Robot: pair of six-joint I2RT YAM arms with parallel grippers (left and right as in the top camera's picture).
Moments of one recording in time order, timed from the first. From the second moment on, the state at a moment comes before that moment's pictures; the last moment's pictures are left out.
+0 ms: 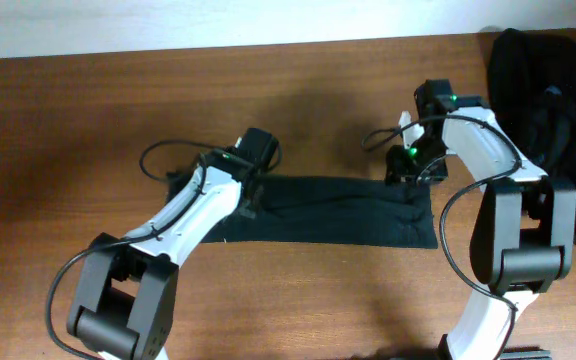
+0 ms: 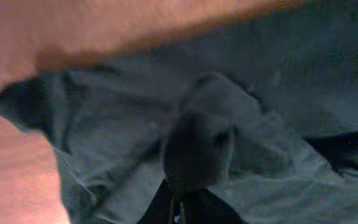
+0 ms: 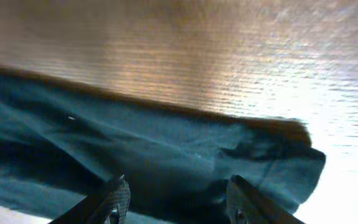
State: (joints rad) left arm -0.48 1.84 1.28 -0.84 -0.33 -0.11; right arm -0.01 2.01 1.50 -1.07 -0.18 -0.01
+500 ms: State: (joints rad) left arm -0.41 1.84 1.30 -0.94 -0.33 0.04; right arm -0.01 2.01 1.51 -1.15 -0.18 -0.01
